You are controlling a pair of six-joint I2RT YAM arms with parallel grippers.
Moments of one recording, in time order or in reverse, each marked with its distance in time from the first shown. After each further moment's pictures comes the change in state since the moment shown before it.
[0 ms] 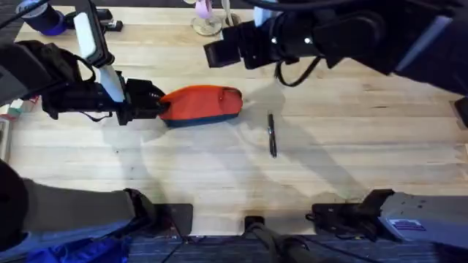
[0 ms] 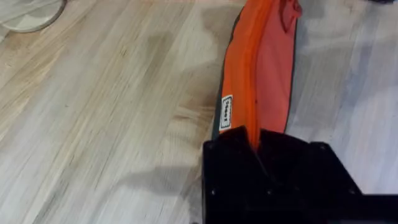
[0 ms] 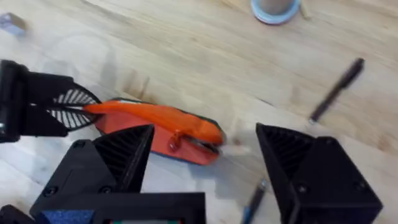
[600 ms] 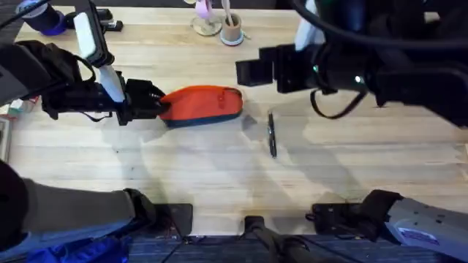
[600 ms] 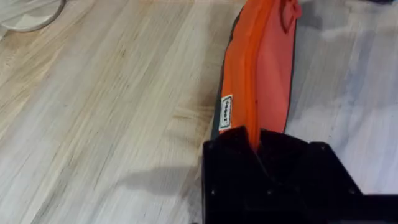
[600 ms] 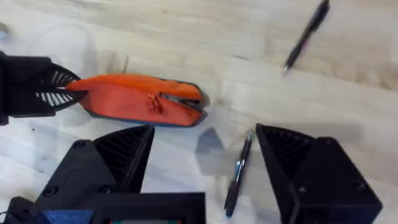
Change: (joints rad) left arm 0.001 0.000 0.000 -0.004 0.000 0.000; right arm 0.004 -0.251 -0.190 -0.096 0.062 0.148
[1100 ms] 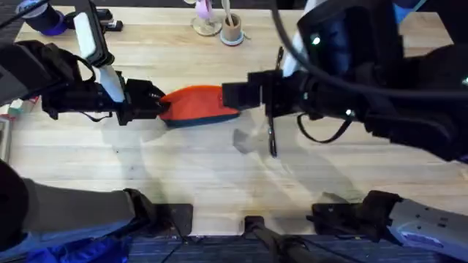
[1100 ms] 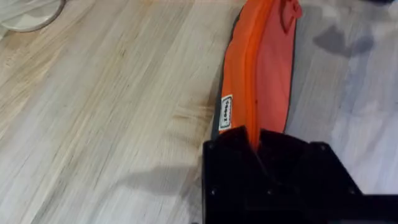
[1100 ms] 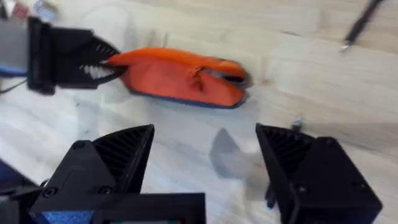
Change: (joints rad) left arm 0.000 0.000 0.000 0.000 0.000 0.000; right arm 0.101 -0.061 -0.131 0.109 -0.067 0.112
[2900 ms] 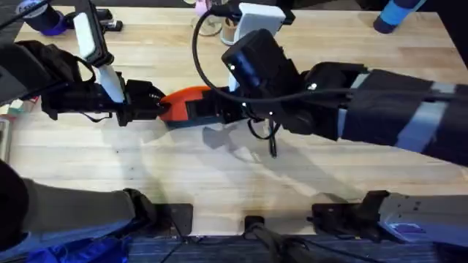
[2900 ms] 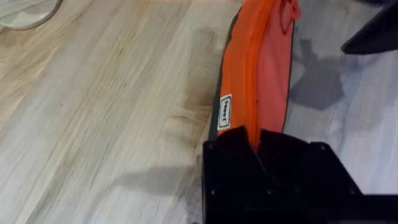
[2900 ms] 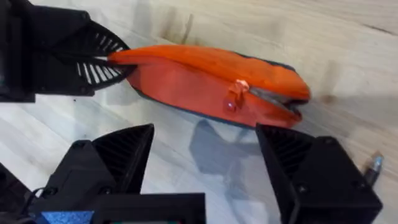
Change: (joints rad) left arm 0.001 0.000 0.000 -0.015 0.000 0.000; right arm 0.074 0.340 -0.003 0.289 -0.069 0.020
